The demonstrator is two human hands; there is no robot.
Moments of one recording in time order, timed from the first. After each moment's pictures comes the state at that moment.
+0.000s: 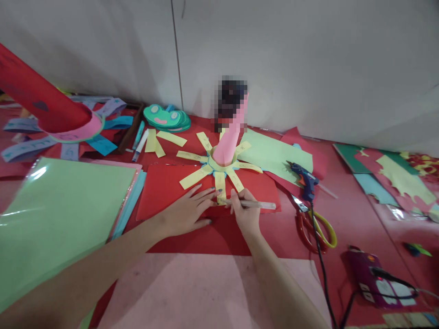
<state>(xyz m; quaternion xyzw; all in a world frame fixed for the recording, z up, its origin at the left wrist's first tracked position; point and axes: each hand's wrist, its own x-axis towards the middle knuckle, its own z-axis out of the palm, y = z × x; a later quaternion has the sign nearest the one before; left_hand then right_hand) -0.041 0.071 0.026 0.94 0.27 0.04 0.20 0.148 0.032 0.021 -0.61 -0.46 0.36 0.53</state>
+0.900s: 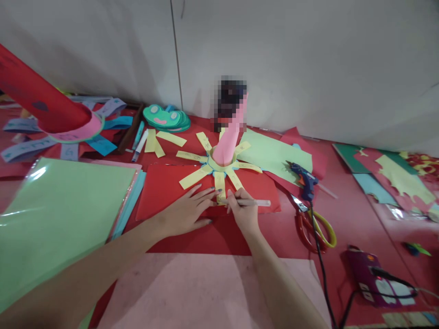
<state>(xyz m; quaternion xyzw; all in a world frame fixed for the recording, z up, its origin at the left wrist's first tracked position) -0.040 0.070 0.029 0.94 0.27 0.03 0.20 0.149 0.034 0.017 -0.62 -0.49 0.36 0.49</state>
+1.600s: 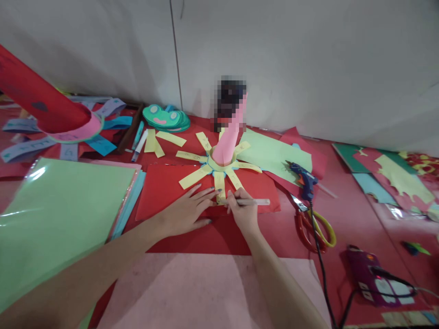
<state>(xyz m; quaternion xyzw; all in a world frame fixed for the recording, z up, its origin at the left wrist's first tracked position) -0.040 0.070 0.028 0.94 0.27 0.04 0.20 0.149 0.035 0.018 -0.62 -0.49 0.36 0.49</state>
